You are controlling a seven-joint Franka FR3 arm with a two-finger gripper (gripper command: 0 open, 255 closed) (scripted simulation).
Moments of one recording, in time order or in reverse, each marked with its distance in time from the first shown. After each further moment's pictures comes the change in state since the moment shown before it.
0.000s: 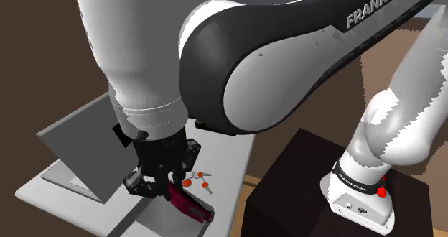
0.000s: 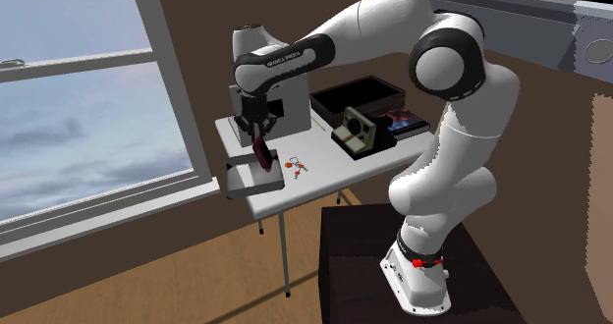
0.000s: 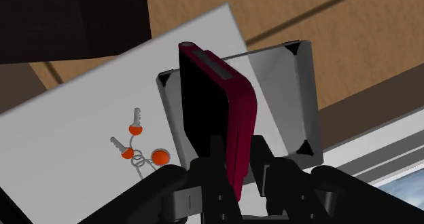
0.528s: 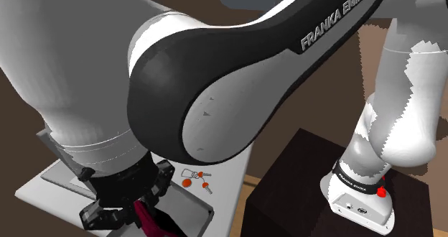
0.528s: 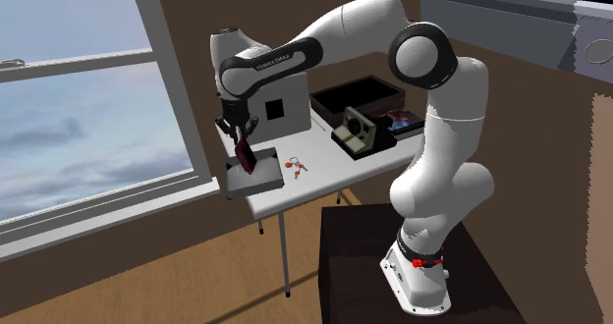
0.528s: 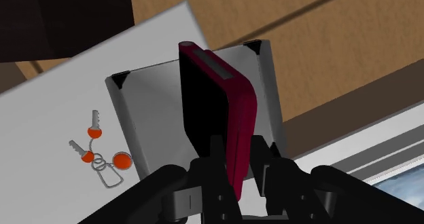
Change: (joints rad) arm 0.104 0.248 0.017 0.184 -0.220 -0.030 0.201
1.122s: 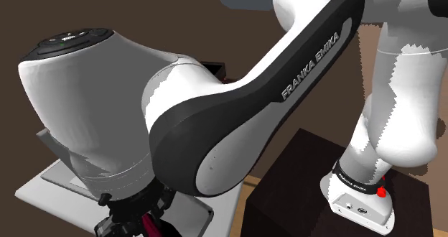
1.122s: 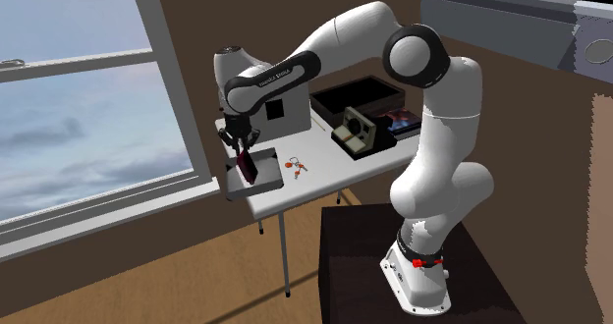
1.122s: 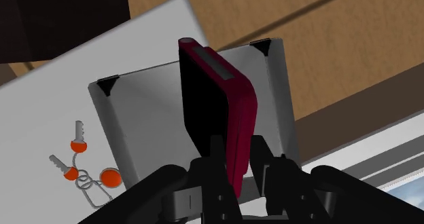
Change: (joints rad) arm 0.020 0.053 -0.023 -0.070 -0.054 0.103 0.035
